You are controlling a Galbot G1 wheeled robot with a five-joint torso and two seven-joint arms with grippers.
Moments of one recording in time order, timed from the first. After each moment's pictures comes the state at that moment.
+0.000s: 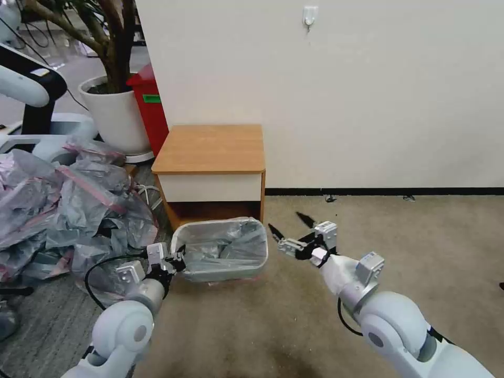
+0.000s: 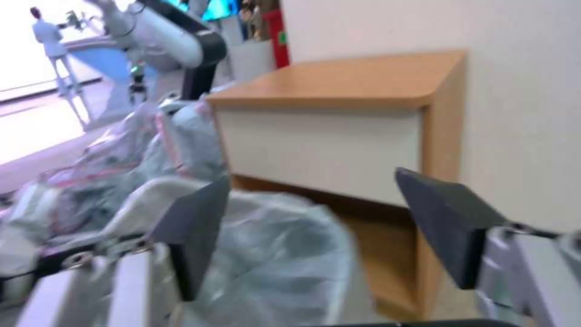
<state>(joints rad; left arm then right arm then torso) 1.44 -1.13 -0.44 -2.07 -0.75 0.36 -0.32 -1.28 0.93 0.14 2.22 0.61 -0.24 0.05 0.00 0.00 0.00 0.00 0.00</state>
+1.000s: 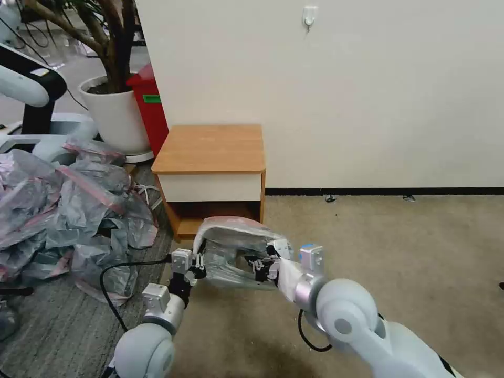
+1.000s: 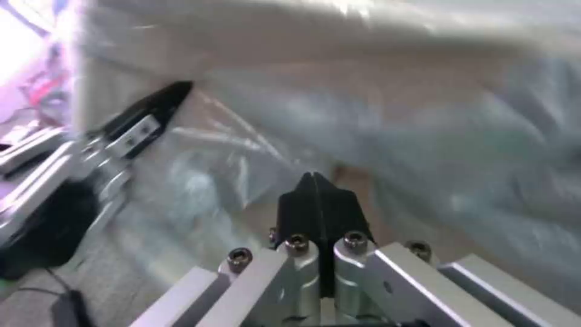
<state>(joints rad) 1.53 -1.20 -0.33 -2.06 -0.30 0.11 -0.10 -1.00 1.07 -0.15 2.12 1.08 -0.66 0.54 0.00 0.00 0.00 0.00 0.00</state>
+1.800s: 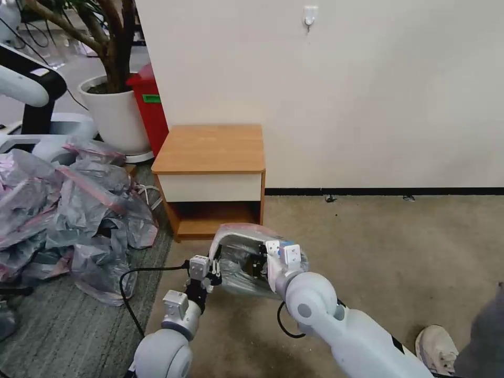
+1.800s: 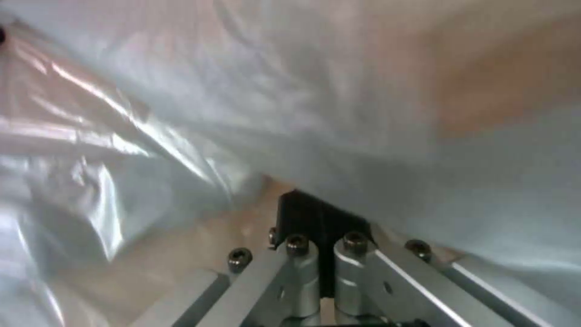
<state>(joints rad) 1.49 -1.24 -0.27 -2.01 -0.25 0.10 -0.13 -0.95 1.15 -0.24 1.95 0.93 -0.65 0.69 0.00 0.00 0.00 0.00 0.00</state>
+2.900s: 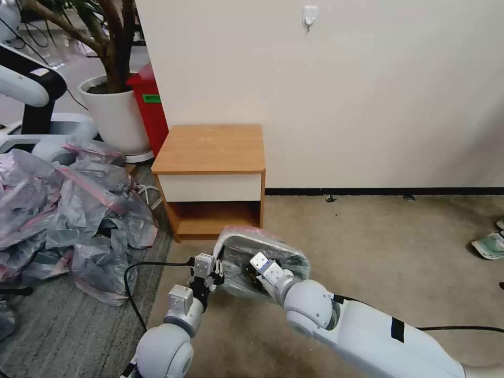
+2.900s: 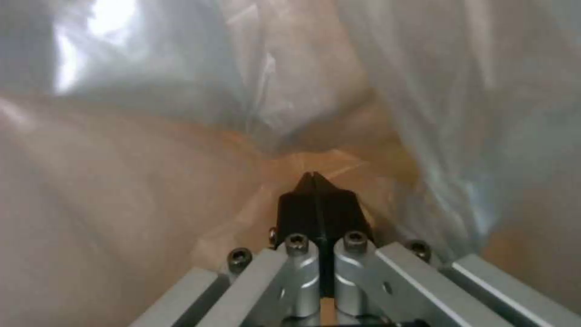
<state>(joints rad) 1.46 -1.20 -0.22 -2.03 -0.24 0.18 -0.12 -0.68 0.98 -0.60 1.82 0.52 -0.71 0.39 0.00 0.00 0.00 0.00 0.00</state>
